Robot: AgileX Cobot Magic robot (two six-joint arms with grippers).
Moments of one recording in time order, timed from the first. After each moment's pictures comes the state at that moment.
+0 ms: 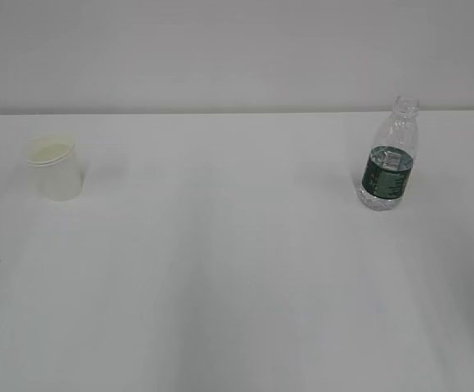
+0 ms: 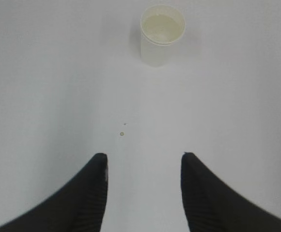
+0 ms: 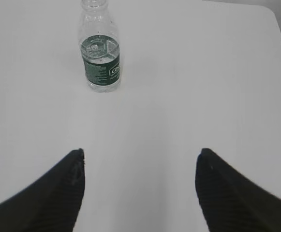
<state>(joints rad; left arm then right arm) -0.03 0.91 -0.84 0.00 0.78 -0.19 0.02 0.79 -0.63 -0.05 0.58 -0.05</state>
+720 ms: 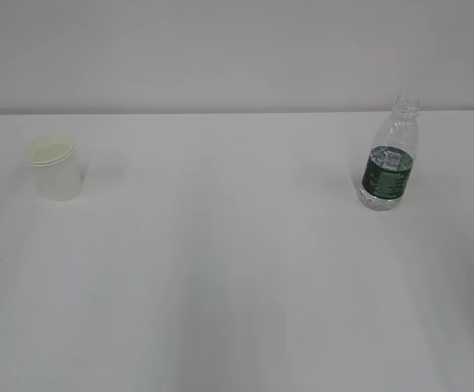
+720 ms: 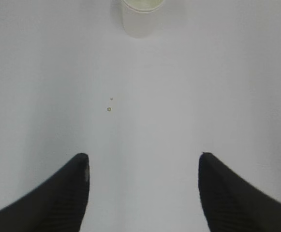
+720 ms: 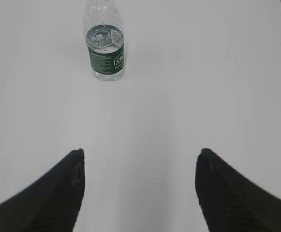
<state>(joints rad) -0.03 0.90 -0.84 -0.08 0.87 -0.08 0.02 0.79 -0.70 -0.02 0.72 -0.07</state>
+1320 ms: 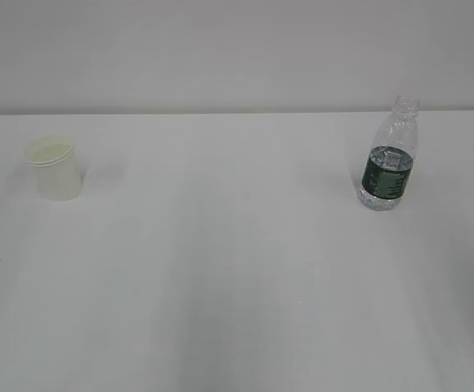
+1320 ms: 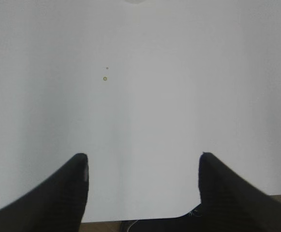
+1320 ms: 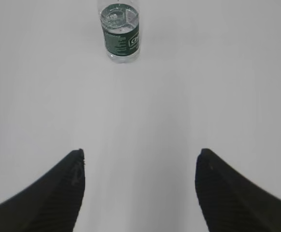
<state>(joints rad) -0.03 0.90 -0.89 -0.10 1.04 -0.07 0.02 0.79 -0.71 0.05 0.78 -0.11</state>
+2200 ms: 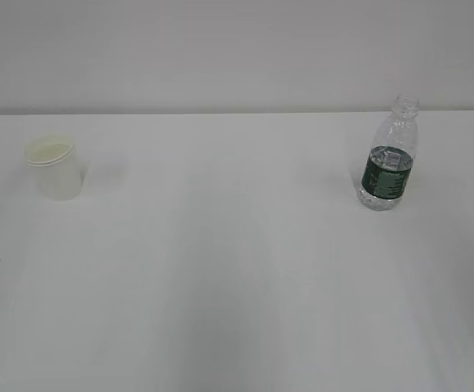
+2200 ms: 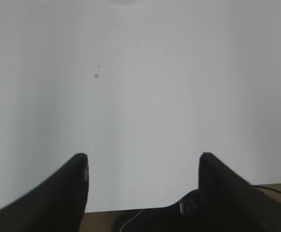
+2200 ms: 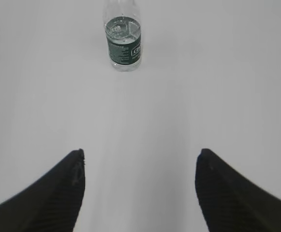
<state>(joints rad) -0.03 0.84 -0.92 -0.13 1.11 -0.07 0.02 0.73 -0.75 0.05 0.86 -0.12</state>
